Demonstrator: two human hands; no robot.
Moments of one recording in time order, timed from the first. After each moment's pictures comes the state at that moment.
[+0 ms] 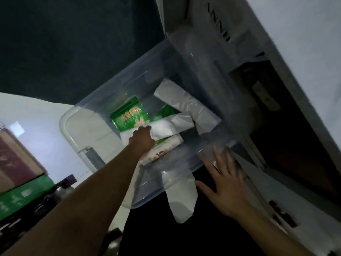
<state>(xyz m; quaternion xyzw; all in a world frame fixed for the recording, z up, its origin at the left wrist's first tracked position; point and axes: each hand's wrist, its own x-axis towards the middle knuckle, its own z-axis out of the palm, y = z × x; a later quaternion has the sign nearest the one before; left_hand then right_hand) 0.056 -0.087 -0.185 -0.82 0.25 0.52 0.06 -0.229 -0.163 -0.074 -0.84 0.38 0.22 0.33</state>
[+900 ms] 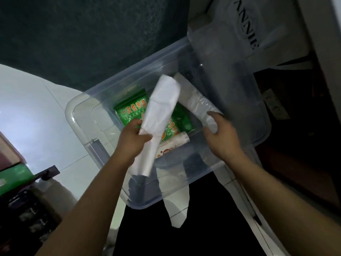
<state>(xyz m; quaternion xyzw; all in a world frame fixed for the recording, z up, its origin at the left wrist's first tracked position) 0.088 -0.045 -0.122 -0.81 0.02 0.50 -0.32 -0.087 -0.222 -0.091 -0.75 0.52 0.12 0.40</state>
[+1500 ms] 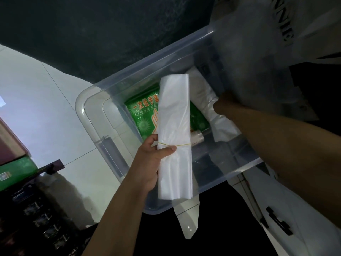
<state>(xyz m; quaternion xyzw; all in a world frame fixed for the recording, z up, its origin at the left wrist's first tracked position) 0.054 -0.018 -0.112 -0.58 -0.26 0.57 -0.52 -0.019 -0.293 -0.248 -0.71 0.53 0.39 0.26</state>
